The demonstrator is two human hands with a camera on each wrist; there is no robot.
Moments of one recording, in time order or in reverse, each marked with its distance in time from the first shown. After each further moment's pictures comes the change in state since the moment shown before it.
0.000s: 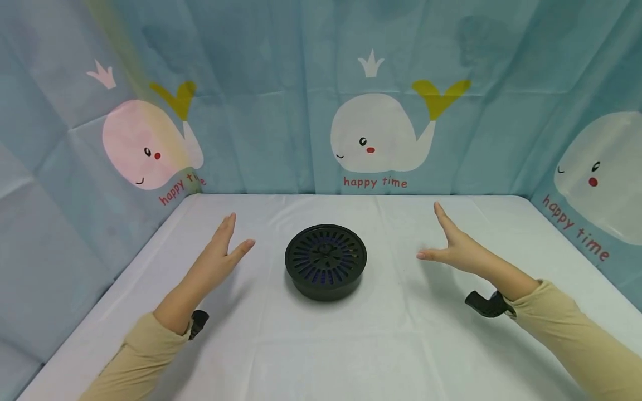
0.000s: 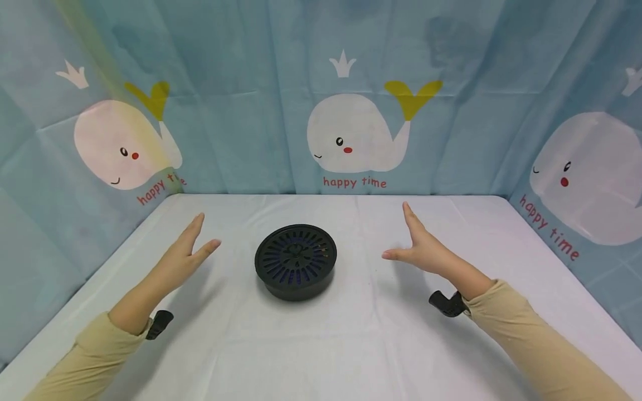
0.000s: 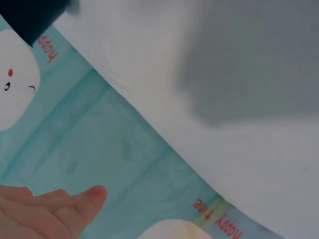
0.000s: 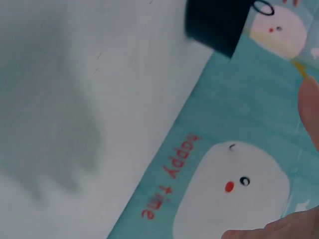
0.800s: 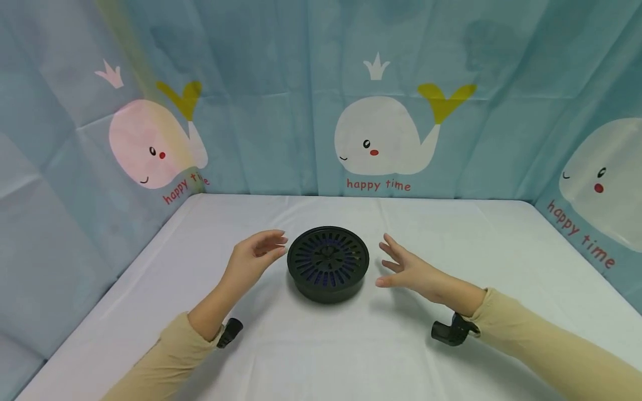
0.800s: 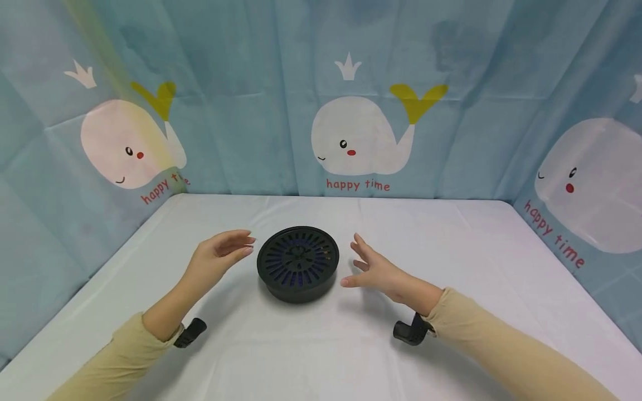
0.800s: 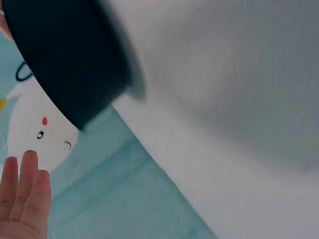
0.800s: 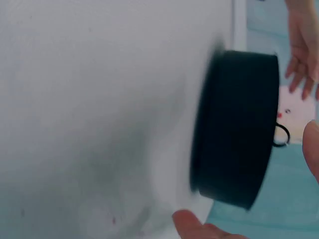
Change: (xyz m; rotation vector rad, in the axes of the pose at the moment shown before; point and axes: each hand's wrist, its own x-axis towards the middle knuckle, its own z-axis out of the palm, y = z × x) left_hand 0.000 0.036 0.044 -0.423 0.139 0.135; right_hand 0.015 -0.026 0.073 0.516 -0.257 0.049
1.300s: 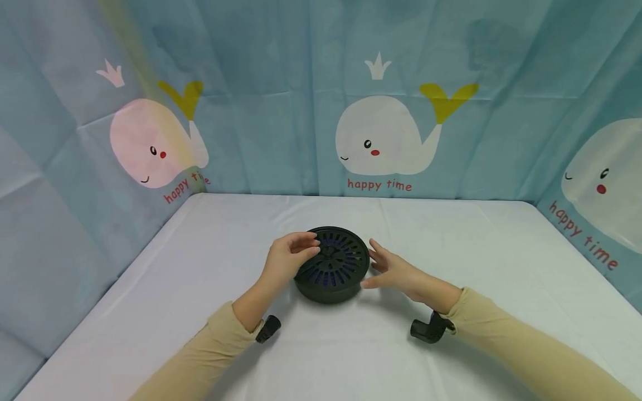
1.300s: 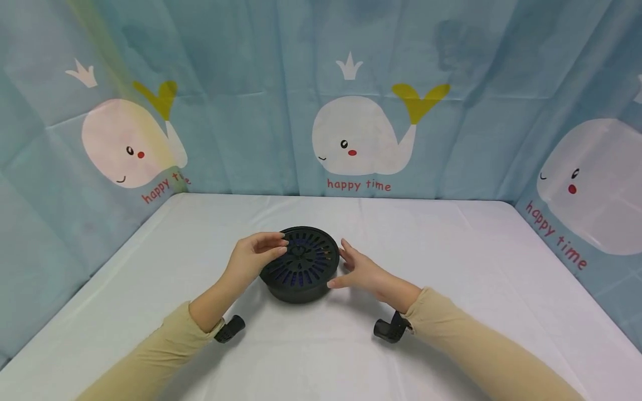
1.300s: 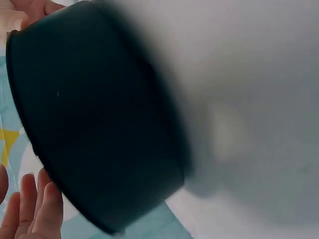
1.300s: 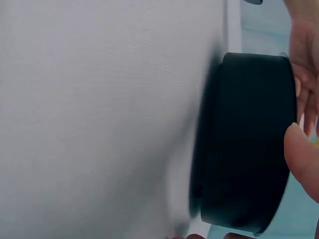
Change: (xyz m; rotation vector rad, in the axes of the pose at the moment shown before) left_hand 0.020 0.013 0.058 -0.158 0.018 -0.157; right_hand 0.026 0.005 0.018 -0.031 0.029 0.037
